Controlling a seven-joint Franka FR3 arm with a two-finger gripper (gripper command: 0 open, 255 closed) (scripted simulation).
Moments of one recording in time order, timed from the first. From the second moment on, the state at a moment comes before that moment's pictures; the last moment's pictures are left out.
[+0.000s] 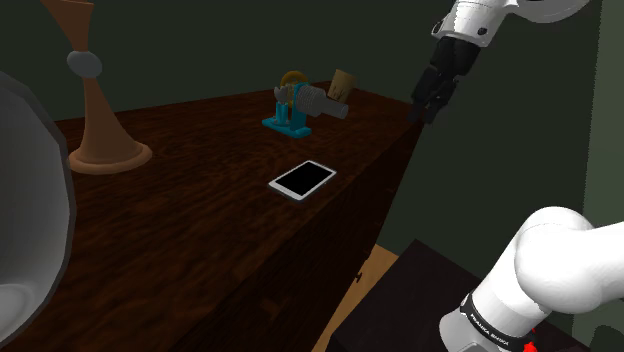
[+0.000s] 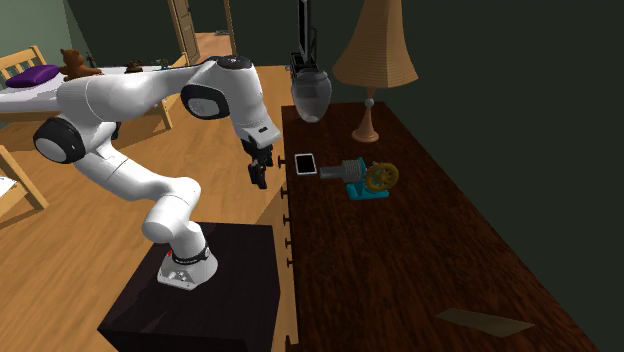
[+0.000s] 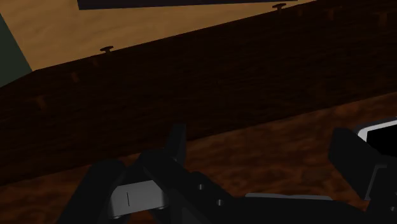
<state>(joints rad) -0.01 -0.79 -0.05 -2.28 0.11 1.57 0.00</state>
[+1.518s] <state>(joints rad) 0.00 0.11 0.15 -1.37 -0.02 1.52 0.44</state>
